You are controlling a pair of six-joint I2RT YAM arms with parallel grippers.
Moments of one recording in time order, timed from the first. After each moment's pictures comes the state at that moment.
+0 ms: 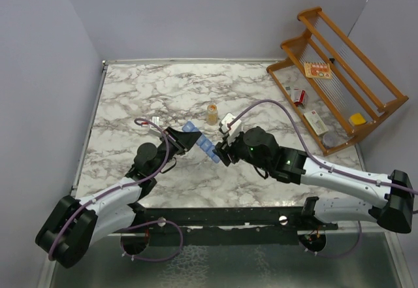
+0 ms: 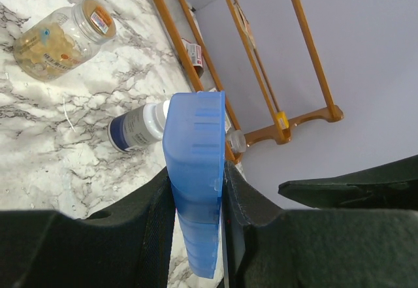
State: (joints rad) left arm -0.57 0.98 0.20 0.81 0.08 -1.08; right arm 1.10 1.12 0.87 -0.11 0.21 -0.01
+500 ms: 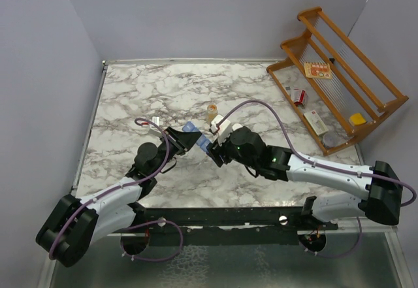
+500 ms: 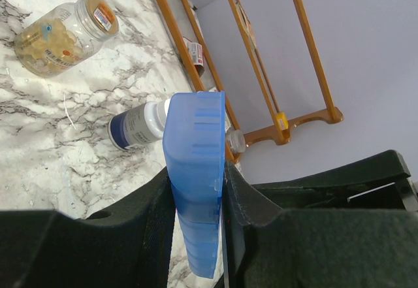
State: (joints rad) left arm -0.57 1.00 0.20 0.81 0.08 -1.10; right arm 1.10 1.27 0.88 -0.07 0.21 0.02
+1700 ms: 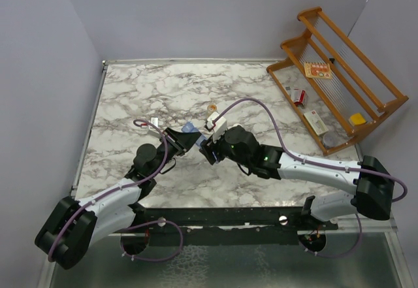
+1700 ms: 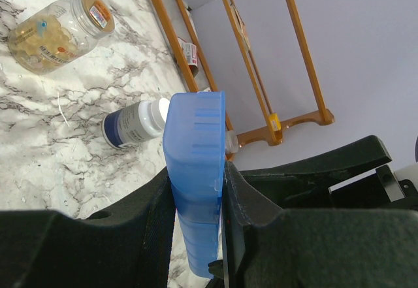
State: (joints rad) left arm -0.57 0.98 0.19 0.81 0.08 -1.13; right arm 1.10 1.35 0.90 0.06 0.22 0.07
